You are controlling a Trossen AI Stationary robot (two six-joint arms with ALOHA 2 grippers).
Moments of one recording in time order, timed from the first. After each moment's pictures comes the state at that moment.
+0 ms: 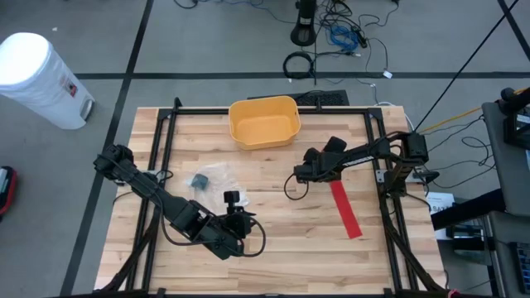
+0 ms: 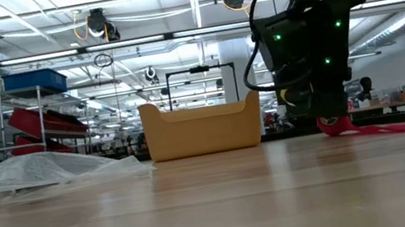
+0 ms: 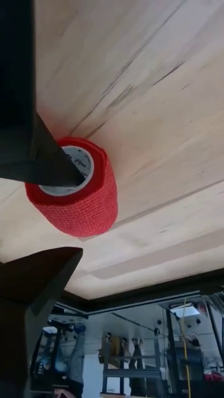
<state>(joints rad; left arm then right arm) -0.58 1.63 1.37 -0.63 -0.67 -0.28 -0.07 1.76 0.94 -0.92 0.81 0.57</state>
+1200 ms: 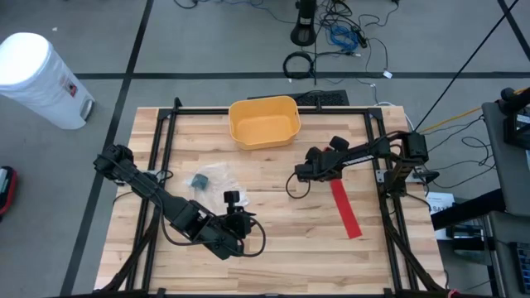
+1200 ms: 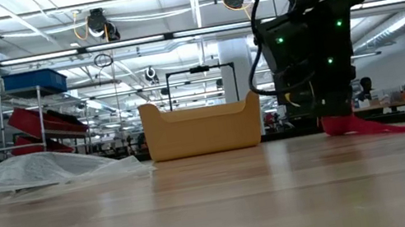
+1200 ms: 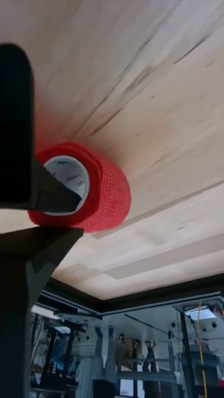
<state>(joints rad) -0.58 1.63 1.37 -0.63 -0.67 -0.28 -0.08 1.76 0.94 -0.97 0.77 0.60</state>
